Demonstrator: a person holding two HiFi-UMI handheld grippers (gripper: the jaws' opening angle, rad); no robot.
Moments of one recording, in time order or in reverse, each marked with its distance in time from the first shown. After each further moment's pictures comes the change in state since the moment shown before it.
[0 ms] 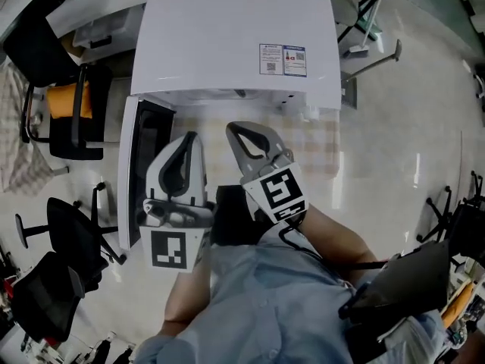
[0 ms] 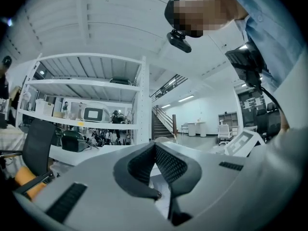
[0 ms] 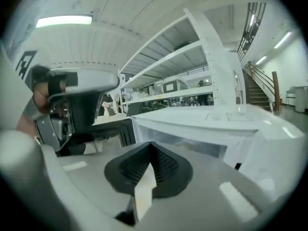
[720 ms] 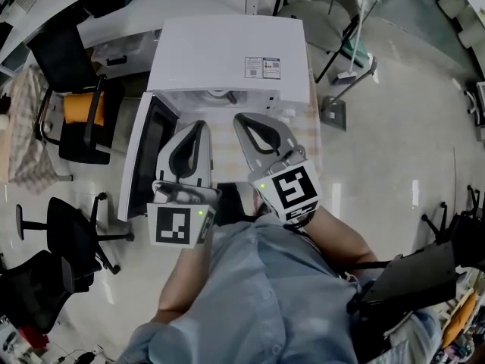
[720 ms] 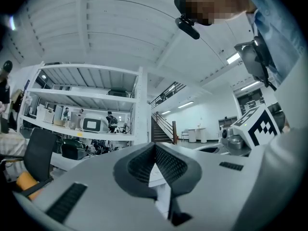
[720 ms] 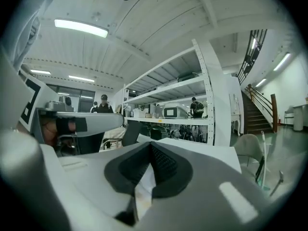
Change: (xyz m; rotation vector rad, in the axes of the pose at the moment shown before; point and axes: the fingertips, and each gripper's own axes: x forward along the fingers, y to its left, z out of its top) left arm -0.034 -0.051 0.068 0.004 -0.099 0.024; right arm -0.105 0.019 0.108 -0.126 -0.201 -0.034
